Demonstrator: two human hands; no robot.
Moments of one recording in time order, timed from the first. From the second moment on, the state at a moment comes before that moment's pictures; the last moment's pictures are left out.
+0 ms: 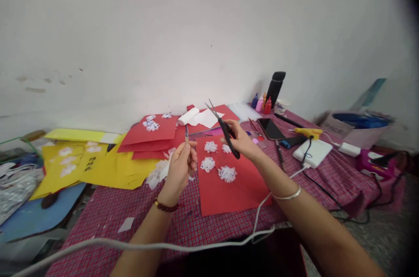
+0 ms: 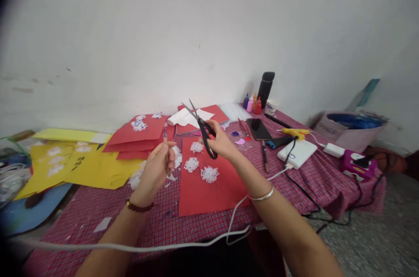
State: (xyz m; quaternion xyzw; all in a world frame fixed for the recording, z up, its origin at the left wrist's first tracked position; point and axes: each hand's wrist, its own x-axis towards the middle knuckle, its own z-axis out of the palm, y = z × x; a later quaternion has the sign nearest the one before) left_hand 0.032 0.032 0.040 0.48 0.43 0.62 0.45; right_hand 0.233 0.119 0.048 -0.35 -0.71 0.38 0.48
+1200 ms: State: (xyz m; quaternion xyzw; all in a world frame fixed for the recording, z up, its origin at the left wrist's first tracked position) left_hand 0.035 0.024 0.009 0.53 0.50 0.55 0.42; right_hand 0.233 0.104 0.027 -0.38 -0.83 0.16 0.37
